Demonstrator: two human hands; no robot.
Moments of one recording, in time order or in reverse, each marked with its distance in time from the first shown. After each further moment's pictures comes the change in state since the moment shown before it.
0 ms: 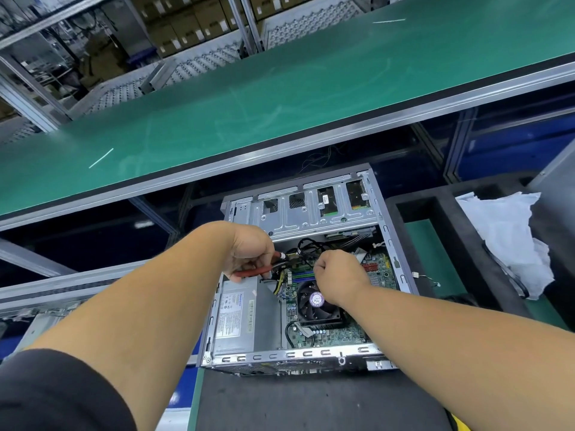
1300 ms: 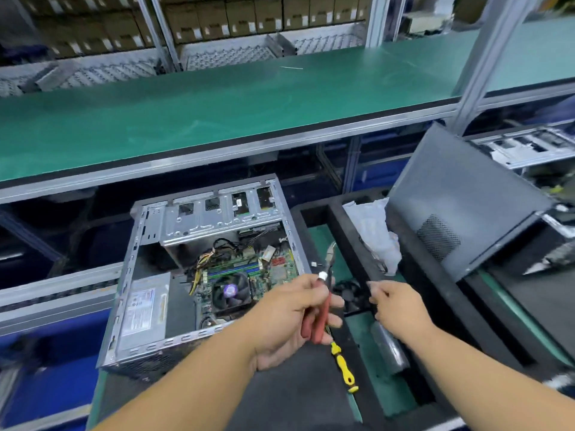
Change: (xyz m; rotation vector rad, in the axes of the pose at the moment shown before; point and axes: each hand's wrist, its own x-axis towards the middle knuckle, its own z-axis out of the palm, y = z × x) left_hand -0.089 0.016 0.255 -0.753 -0.459 0.781; right_hand -0.151 0.229 -0.089 0.218 0.428 0.324
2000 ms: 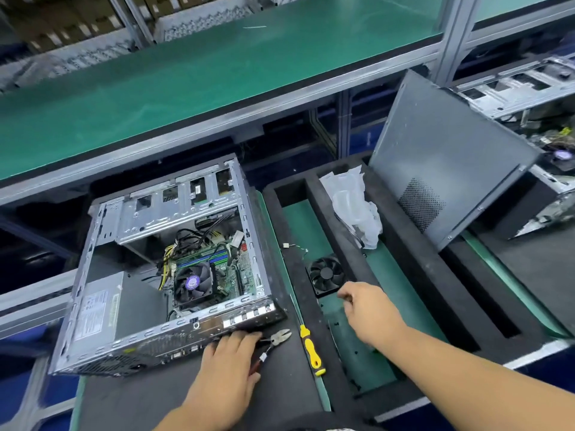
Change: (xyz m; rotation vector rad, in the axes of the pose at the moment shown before) left_hand -0.001 -0.135 -0.056 1.804 0.350 -0.081; right_hand 0.000 0.060 0.020 -0.356 -0.207 -0.211
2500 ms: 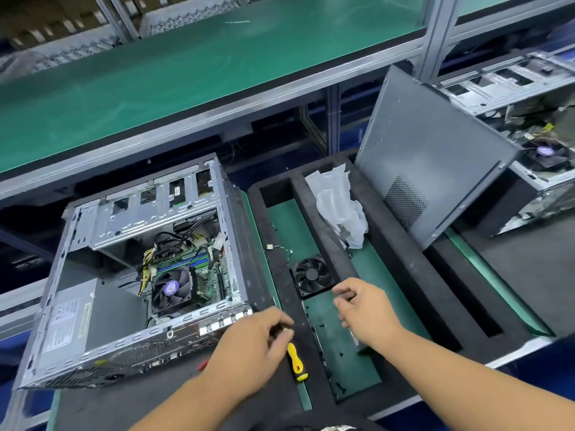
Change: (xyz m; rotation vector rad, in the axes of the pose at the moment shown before) left_hand 0.035 0.073 -0.059 -0.510 0.155 0.150; right_hand -0.005 0.021 -0.007 0.647 0.042 0.158
